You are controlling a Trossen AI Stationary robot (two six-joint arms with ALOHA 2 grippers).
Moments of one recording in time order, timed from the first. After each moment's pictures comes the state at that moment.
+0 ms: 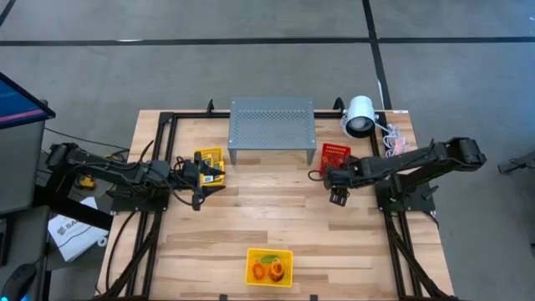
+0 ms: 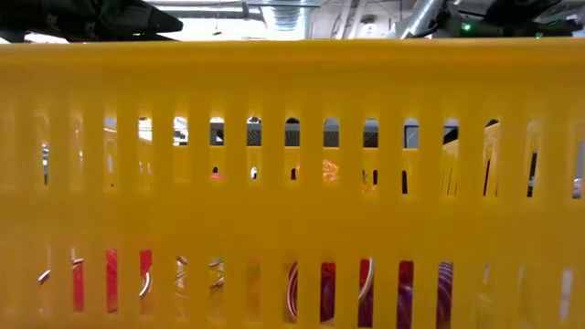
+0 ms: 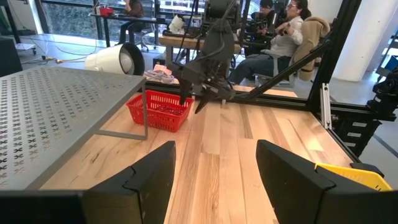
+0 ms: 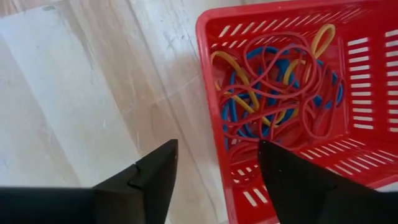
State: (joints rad) left arm -0.19 0.65 0.31 0.25 -0.30 -0.11; right arm 0.05 1.28 0.67 -0.79 0.31 0.37
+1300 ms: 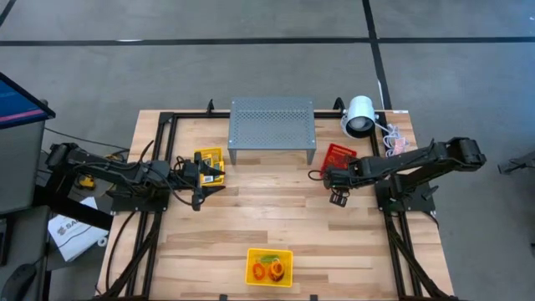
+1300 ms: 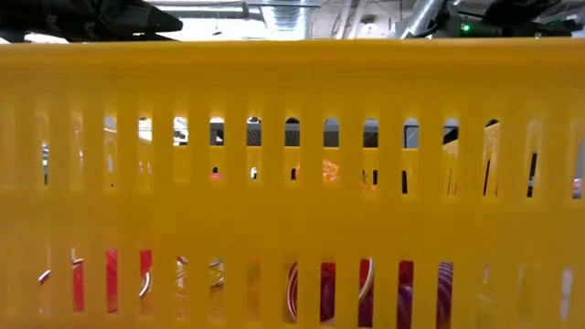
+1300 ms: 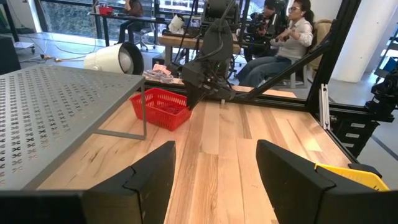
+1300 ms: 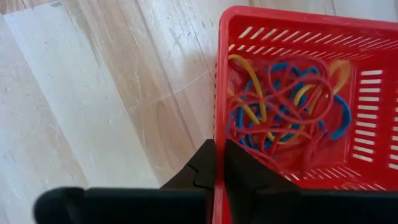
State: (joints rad) left arm -0.19 0.65 0.31 0.25 -0.30 -0.12; right arm 0.05 1.28 0.67 -0.79 0.29 0.36
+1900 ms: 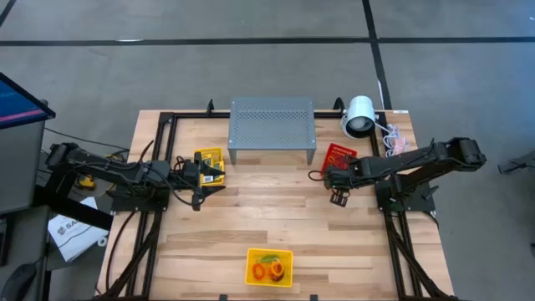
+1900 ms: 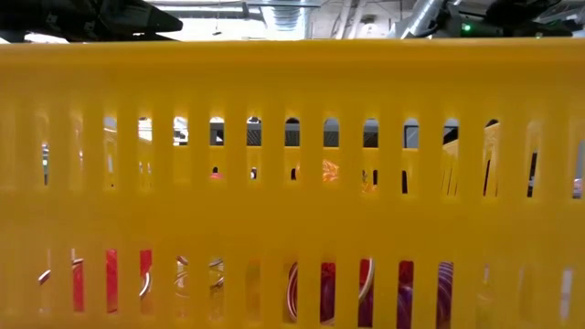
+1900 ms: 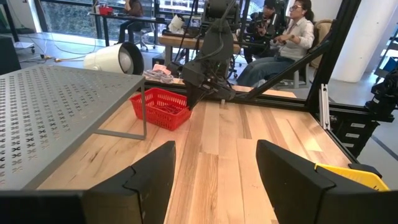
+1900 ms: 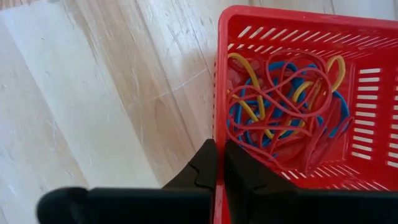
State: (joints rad) left arm -0.19 0.65 0.31 0.25 -0.30 -0.12; right arm 0.05 1.28 0.67 -0.80 0.29 0.36
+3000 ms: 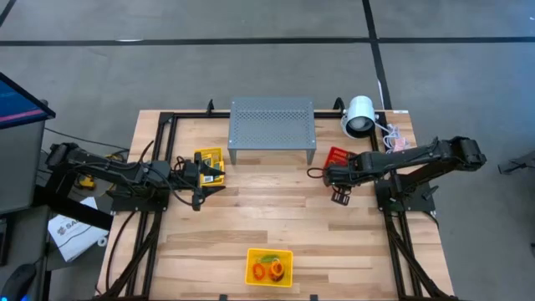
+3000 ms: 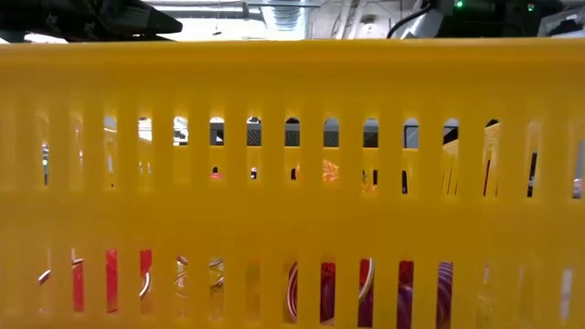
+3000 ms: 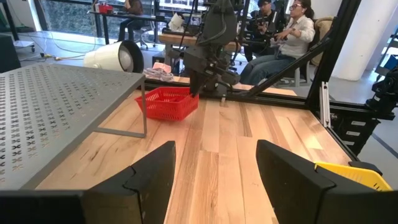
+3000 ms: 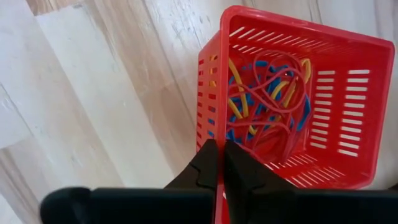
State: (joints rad) left arm -0.19 0.65 0.31 0.24 -0.30 -0.12; right arm 0.05 1.28 0.82 -1.00 0.26 0.38
